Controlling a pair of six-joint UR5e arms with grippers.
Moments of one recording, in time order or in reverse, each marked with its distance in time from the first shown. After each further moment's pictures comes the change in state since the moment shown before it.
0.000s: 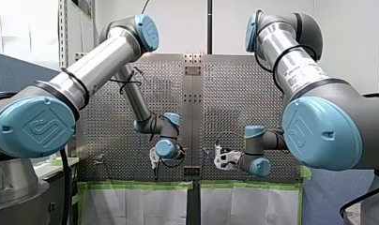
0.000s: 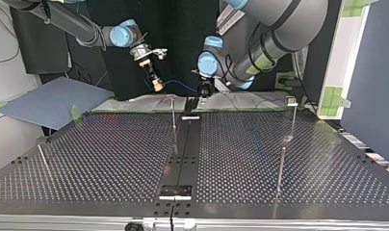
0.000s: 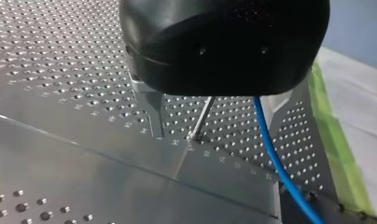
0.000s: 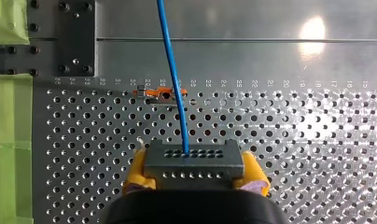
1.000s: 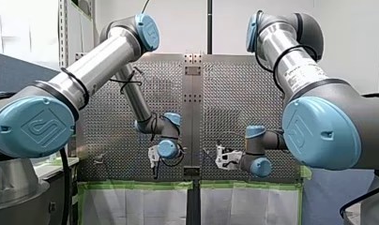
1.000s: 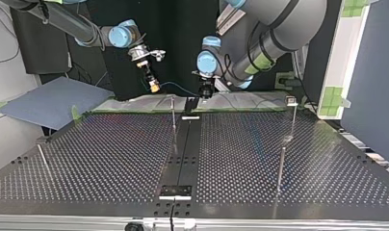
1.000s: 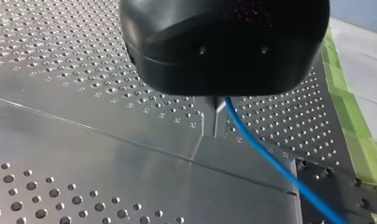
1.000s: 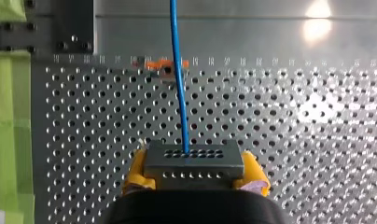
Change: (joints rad) left arm -0.009 0.001 0.000 0.032 -0.079 0.022; right arm -0.011 0.000 0.000 0.009 0.047 -0.007
